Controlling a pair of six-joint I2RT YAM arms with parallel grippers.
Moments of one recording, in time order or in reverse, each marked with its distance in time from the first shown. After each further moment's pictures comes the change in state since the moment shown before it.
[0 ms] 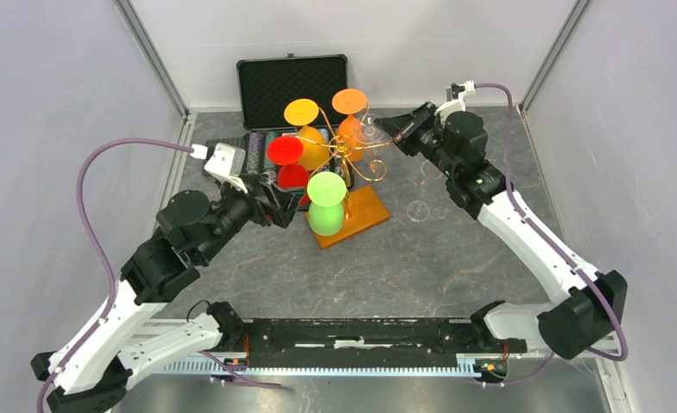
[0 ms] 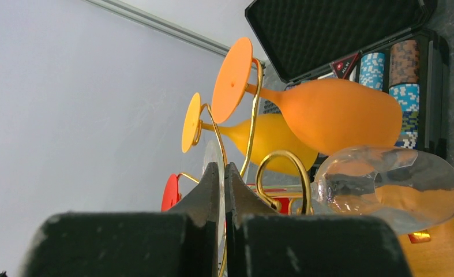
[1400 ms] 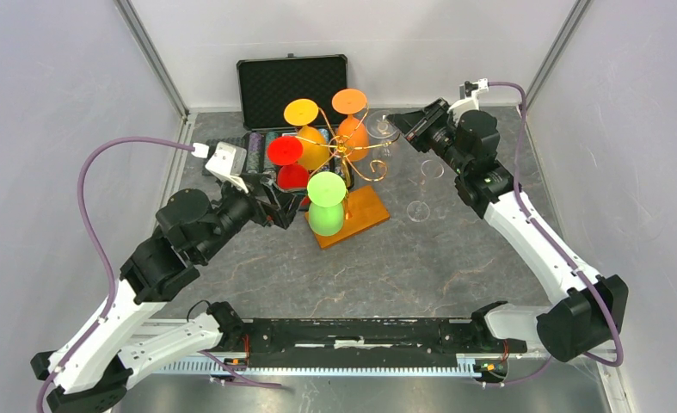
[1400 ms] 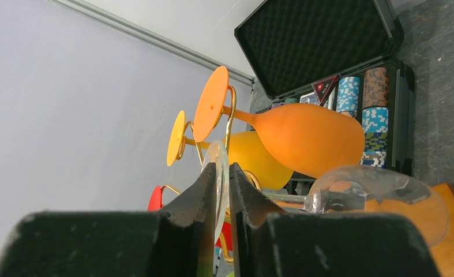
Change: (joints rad) left arm 0.000 0.006 0.013 -0.005 0.026 -0.003; right arm -0.083 0.004 -0.025 0.050 -0.065 -0.048
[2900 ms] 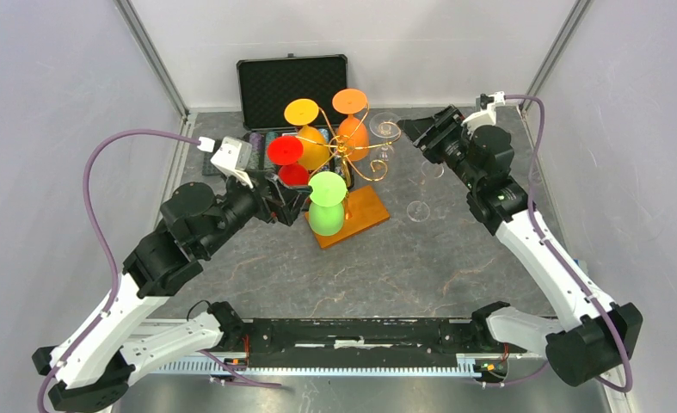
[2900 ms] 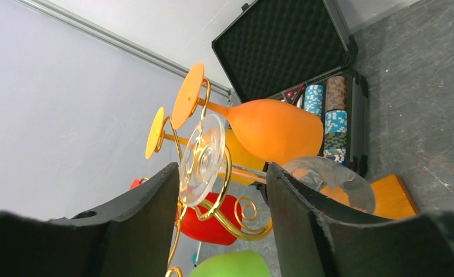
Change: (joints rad) left arm 0.000 0.040 0.042 -0.008 0.026 -0.012; right arm -0.026 -0.145 -0.094 -0.068 0.073 -0.079
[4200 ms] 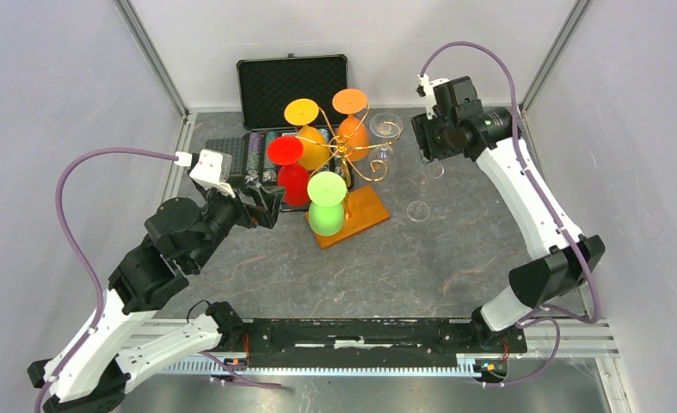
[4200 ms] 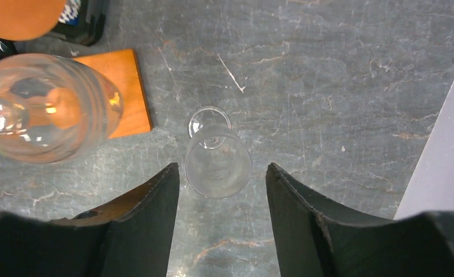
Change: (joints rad) left arm 0.000 -0.095 -0.043 -0.075 -0.208 0.108; right arm 0.000 0.476 0.719 -1.081 0.212 -0.954
